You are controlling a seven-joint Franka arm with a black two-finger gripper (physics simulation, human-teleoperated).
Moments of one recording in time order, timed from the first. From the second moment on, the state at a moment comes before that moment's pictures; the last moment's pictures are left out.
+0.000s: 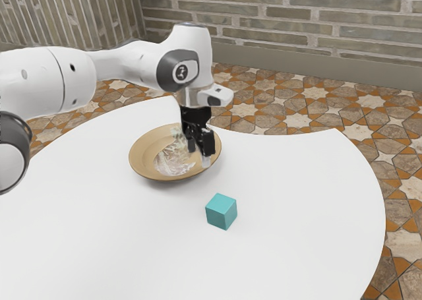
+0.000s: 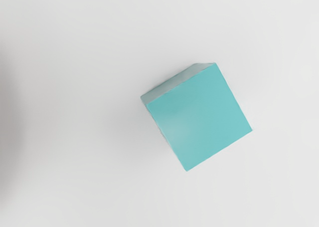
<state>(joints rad) -0.11 0.45 -0.09 -1.45 -0.03 1.73 0.41</state>
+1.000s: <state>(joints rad) -0.16 0.62 -0.08 -1.62 -0.15 2.12 0.07</state>
